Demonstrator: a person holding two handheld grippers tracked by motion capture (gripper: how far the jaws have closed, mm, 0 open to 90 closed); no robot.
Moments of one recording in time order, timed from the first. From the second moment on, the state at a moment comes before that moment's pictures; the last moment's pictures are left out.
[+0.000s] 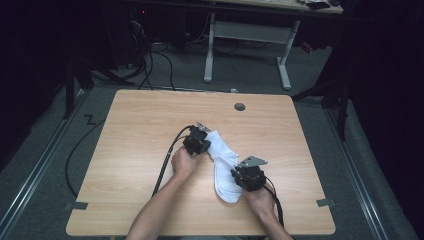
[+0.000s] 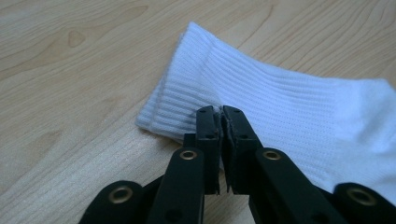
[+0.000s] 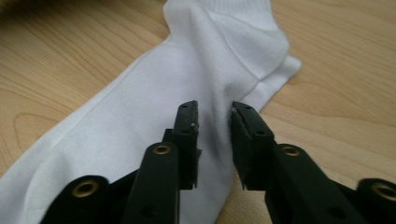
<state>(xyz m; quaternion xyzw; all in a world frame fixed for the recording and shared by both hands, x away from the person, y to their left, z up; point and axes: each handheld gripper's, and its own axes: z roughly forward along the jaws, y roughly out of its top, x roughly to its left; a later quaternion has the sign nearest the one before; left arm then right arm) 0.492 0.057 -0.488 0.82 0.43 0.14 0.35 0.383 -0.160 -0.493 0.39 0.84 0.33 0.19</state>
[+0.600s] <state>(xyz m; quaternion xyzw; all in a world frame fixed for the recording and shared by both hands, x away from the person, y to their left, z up) 0.487 0.036 -0.489 0.83 0.41 0.17 0.33 0.398 -0.156 -0.479 0.36 0.83 0.39 0.15</state>
